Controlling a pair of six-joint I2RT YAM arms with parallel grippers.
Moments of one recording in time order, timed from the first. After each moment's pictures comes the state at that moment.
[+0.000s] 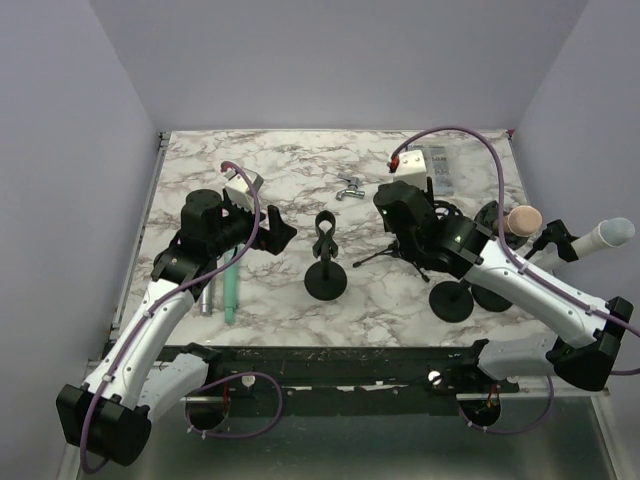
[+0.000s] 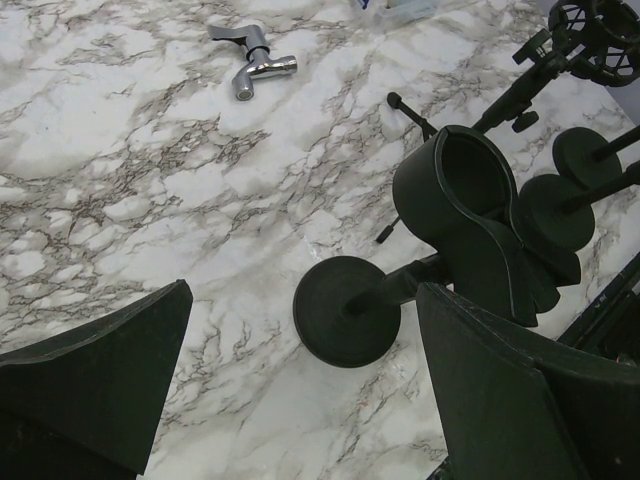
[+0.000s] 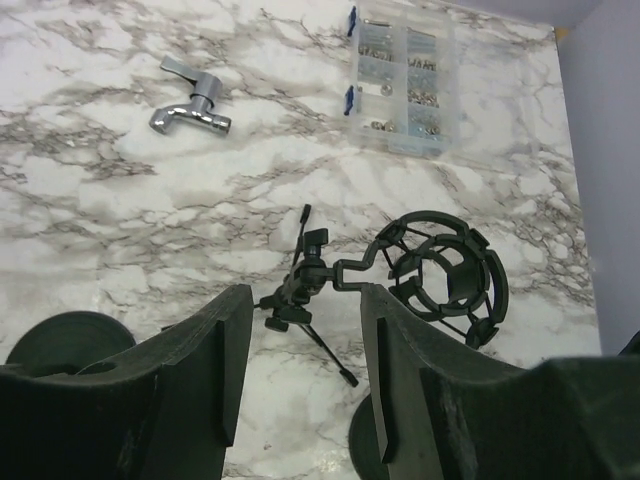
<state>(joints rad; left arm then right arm) -0.34 0.93 0.86 -0.28 0.40 -0.17 0.93 1.28 1.32 -0.72 0.89 0.29</state>
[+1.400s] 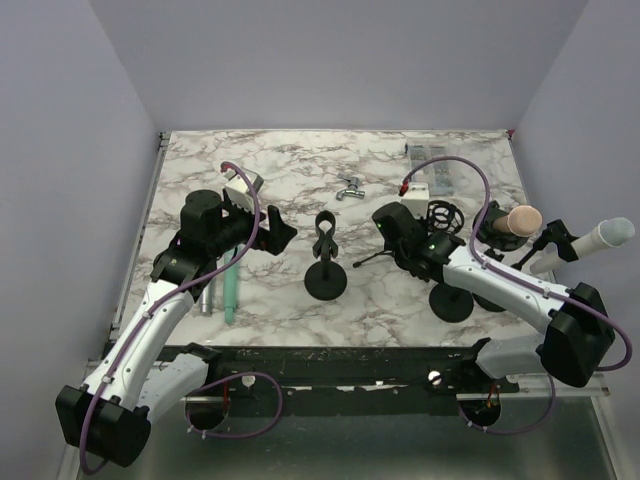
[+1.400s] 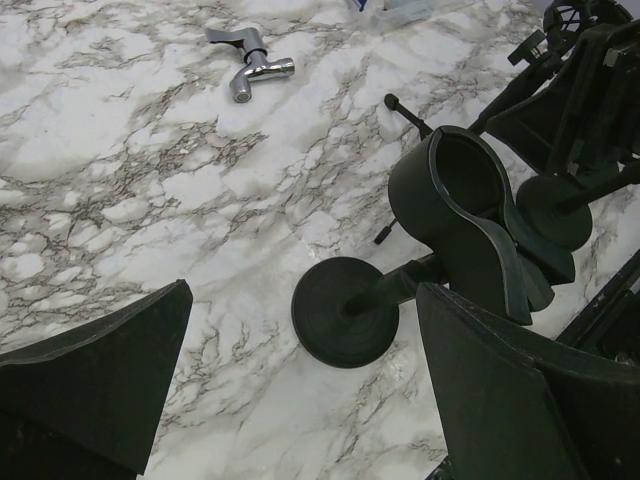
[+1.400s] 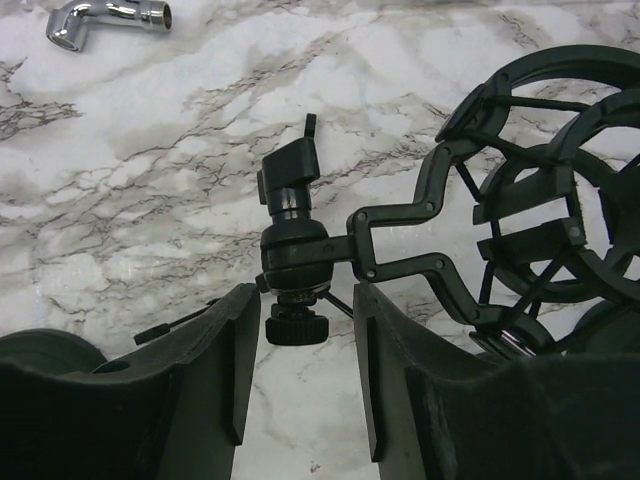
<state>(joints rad) -0.34 0.92 0.86 -0.28 0.40 -0.17 0.77 1.33 0.98 -0.48 0.76 0.55</state>
